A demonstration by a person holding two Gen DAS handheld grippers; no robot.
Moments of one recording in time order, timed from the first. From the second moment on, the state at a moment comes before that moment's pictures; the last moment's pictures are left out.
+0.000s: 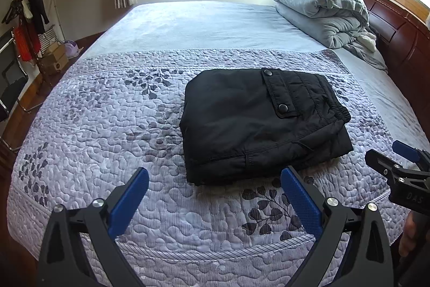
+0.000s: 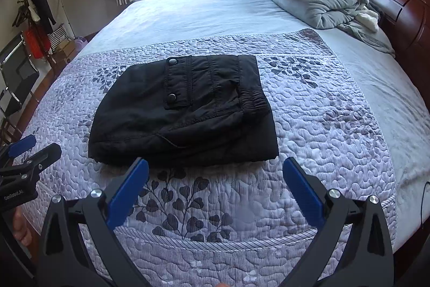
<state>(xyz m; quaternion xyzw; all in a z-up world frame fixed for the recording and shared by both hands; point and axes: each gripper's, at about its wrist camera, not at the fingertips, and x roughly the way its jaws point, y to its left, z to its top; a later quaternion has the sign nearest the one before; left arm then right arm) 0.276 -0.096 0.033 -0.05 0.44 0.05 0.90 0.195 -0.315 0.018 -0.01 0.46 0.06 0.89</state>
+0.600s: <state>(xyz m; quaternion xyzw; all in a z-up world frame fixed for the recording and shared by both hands) 0.276 -0.097 0.030 -0.05 0.44 0.04 0.90 0.195 -0.316 0.014 -0.01 0.46 0.06 0.88</state>
